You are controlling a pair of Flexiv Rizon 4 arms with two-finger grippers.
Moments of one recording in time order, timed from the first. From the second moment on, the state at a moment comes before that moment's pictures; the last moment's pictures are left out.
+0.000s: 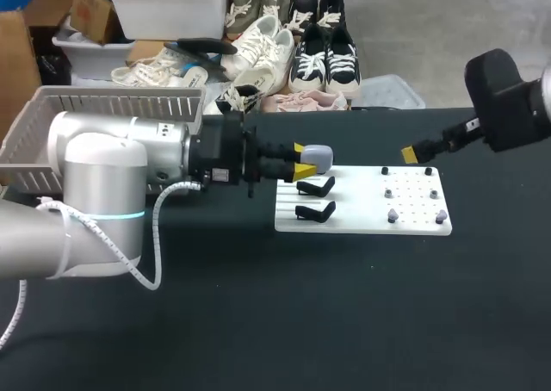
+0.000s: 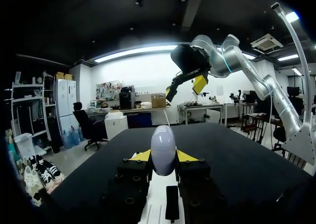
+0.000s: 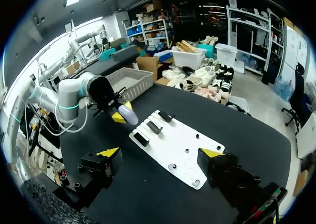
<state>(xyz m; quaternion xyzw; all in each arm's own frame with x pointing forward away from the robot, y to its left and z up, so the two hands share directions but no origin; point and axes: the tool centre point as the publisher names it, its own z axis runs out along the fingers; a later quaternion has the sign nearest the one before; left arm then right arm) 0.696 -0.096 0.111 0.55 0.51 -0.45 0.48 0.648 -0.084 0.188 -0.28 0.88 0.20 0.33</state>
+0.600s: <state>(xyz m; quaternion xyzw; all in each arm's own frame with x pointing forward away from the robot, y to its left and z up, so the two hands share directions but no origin) 0.696 -0.096 0.108 0.55 0.51 -0.45 0.49 0.642 -0.043 0.187 -0.30 0.88 0.19 0.32</state>
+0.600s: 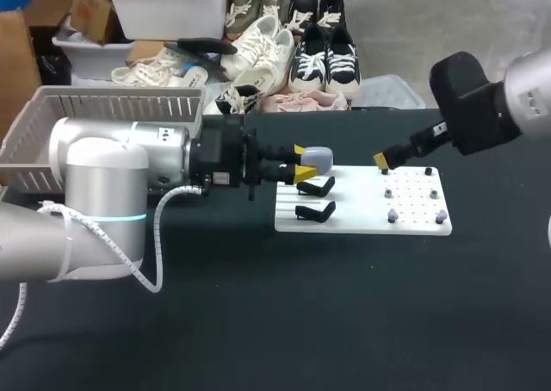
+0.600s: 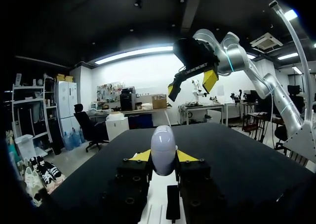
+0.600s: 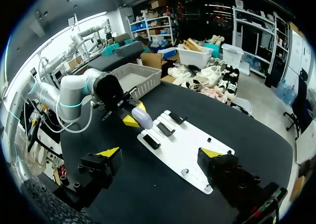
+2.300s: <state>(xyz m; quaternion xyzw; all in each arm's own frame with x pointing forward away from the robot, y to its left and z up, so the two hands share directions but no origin) 0.696 -0.097 0.108 0.55 0.51 -0.44 0.49 0.690 0.023 0.136 -0.31 0.91 0.12 0.25</state>
